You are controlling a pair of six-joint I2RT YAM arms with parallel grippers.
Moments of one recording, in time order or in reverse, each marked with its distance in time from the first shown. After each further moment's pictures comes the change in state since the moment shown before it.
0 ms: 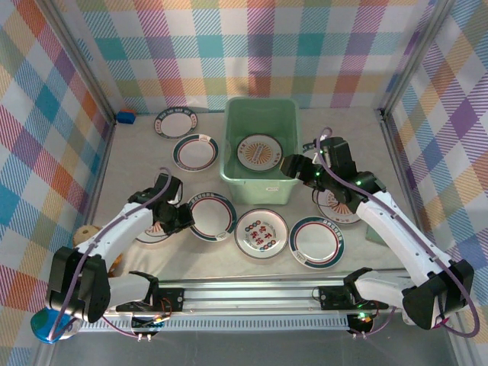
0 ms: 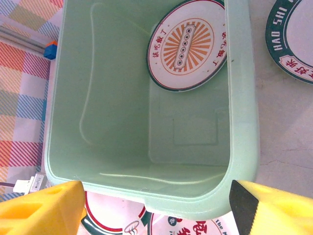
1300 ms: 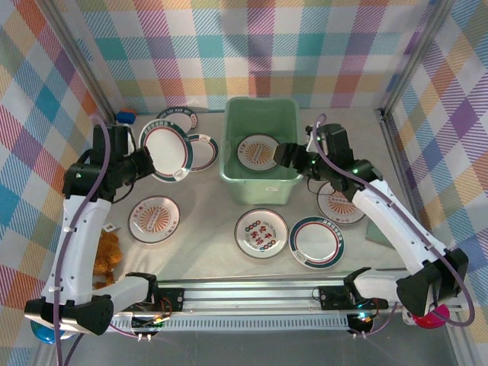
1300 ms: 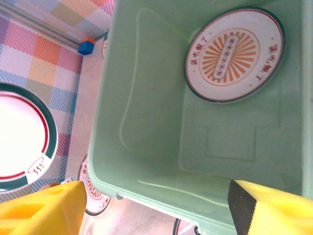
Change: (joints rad) left arm 0.174 -0.076 0.756 -0.351 -0.243 0.249; right arm 0.001 0.098 0.143 0.027 -0.106 -0.042
